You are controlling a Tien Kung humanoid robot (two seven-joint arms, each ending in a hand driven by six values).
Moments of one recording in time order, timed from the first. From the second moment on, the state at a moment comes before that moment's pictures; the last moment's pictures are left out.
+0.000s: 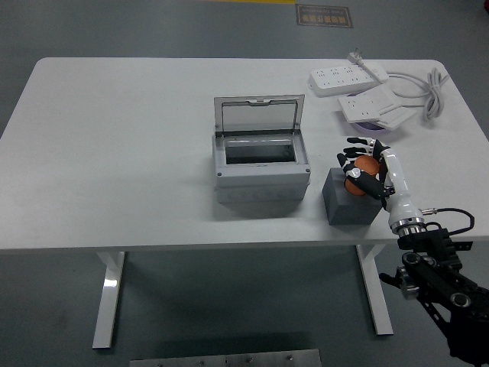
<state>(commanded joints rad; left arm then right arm) -0.09 0.18 -1.68 -0.27 1.84 -0.01 0.39 0.23 -0.29 0.98 1.12 -1.03 -0.39 0.48</state>
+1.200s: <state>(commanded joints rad) -0.09 0.19 -1.67 -0.27 1.83 0.00 0.37 0.21 -0.30 0.95 1.10 -1.00 -0.39 0.48</state>
